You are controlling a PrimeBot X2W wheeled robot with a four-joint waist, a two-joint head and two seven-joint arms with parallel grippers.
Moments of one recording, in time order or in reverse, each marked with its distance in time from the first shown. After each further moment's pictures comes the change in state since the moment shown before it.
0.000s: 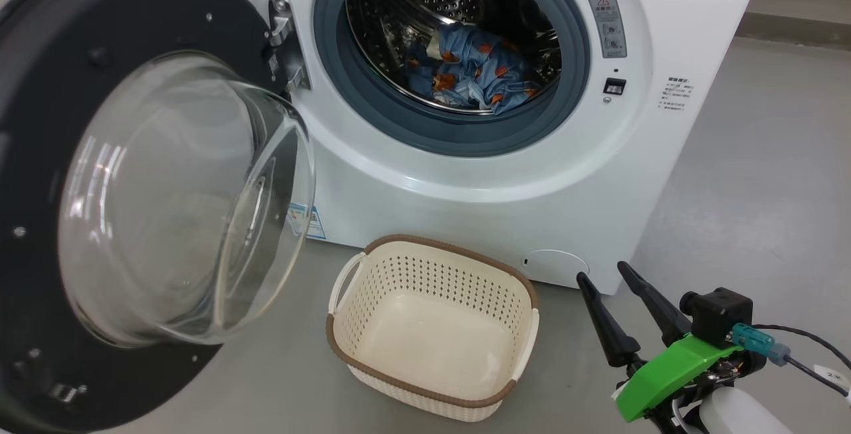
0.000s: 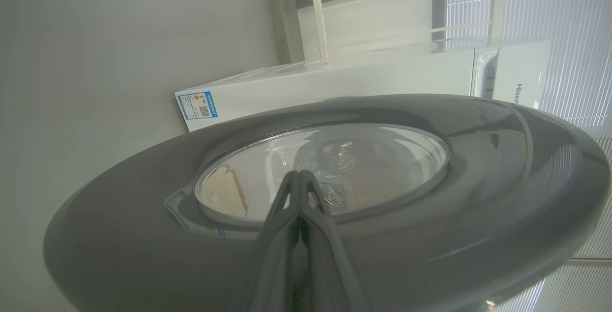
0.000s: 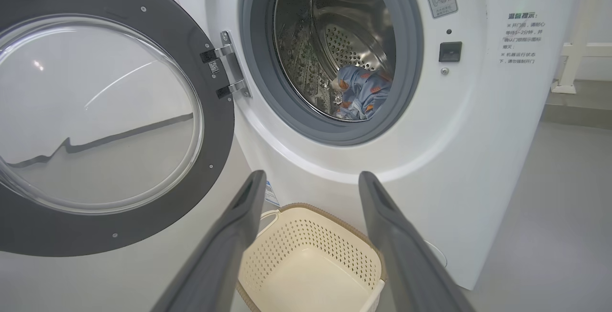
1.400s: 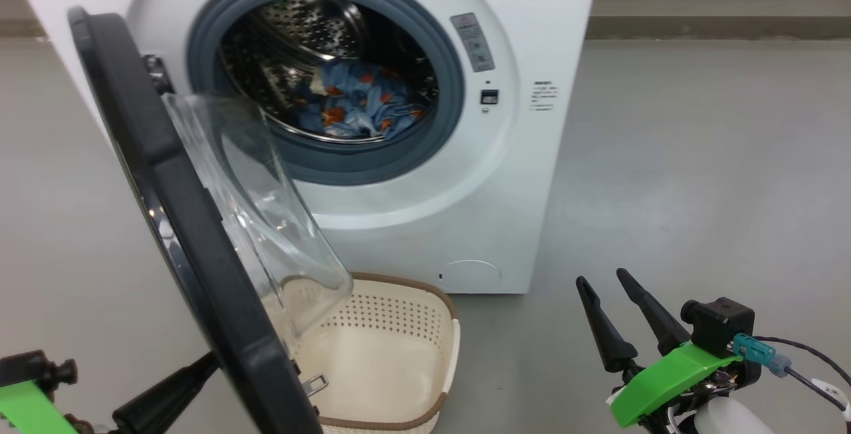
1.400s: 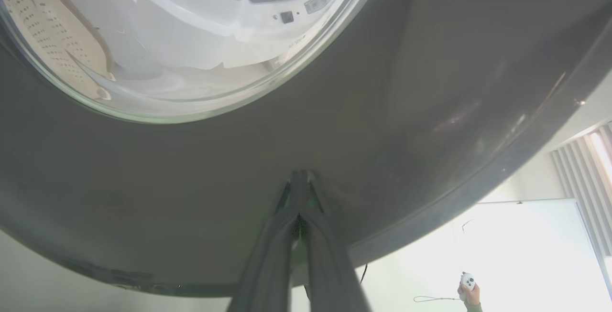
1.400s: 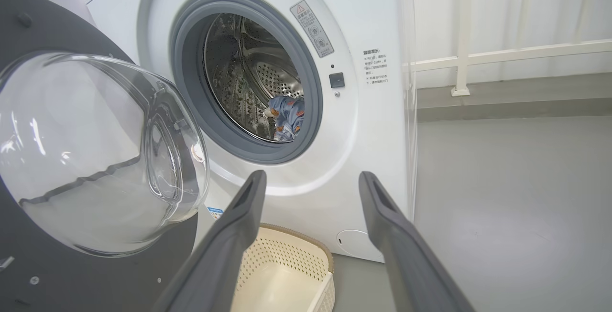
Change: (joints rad) left arm 0.410 -0.356 -0.200 -0.881 -0.081 0.222 0.199; right arm 0.035 0.049 -0.043 -0.007 0.009 0.000 -0.009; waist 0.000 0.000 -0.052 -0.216
